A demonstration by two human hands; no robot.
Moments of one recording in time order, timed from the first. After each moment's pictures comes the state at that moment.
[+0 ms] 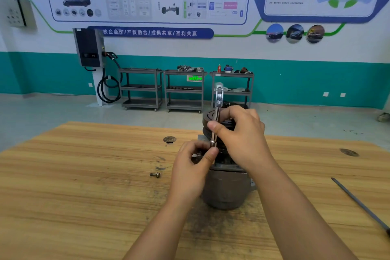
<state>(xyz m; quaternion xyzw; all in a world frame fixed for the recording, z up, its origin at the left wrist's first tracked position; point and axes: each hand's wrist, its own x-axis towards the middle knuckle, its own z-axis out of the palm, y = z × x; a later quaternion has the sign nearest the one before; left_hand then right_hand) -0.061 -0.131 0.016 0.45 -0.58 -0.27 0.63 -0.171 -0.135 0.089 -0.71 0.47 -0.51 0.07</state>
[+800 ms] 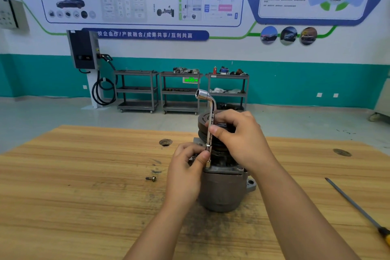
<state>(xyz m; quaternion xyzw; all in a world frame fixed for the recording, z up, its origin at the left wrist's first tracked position) -0.061 -0.129 0.019 0.45 -0.59 -0.23 0.63 -0.179 -0.130 0.098 -0.73 0.46 -0.49 0.12</state>
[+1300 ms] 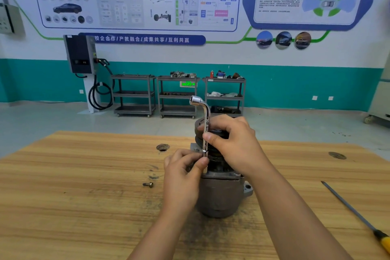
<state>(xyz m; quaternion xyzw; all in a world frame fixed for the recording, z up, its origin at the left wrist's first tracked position) -0.062 -0.128 0.020 0.49 -0.60 -0.17 0.61 -0.177 -0.134 0.098 -0.75 0.47 -0.45 0.10</state>
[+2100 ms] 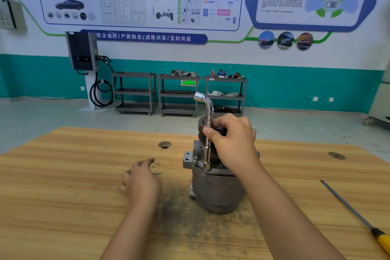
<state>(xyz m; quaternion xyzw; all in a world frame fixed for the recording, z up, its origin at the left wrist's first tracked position) 0.010 -0.162 -0.017 0.81 -0.45 -0.08 0.37 -0.163 -0.141 0.089 -0.71 0.51 -0.49 0.05</state>
